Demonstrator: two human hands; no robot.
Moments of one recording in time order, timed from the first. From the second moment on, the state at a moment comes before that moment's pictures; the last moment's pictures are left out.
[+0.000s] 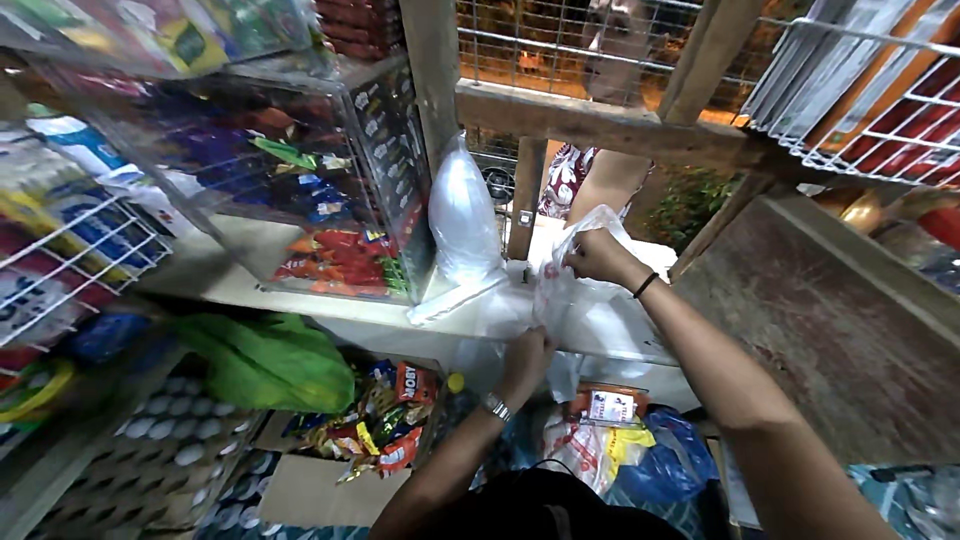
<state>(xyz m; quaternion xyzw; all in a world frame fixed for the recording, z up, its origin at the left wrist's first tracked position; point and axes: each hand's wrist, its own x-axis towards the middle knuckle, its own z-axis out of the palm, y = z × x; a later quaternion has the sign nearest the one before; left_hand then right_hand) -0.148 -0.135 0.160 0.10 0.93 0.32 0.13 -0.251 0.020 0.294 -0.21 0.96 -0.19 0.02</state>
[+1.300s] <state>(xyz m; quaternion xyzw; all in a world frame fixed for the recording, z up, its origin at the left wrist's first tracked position) -0.191 -0.152 0.324 0.26 0.67 0.69 0.01 -0.210 0.016 0.290 -0.15 0.79 -0.58 -0.07</state>
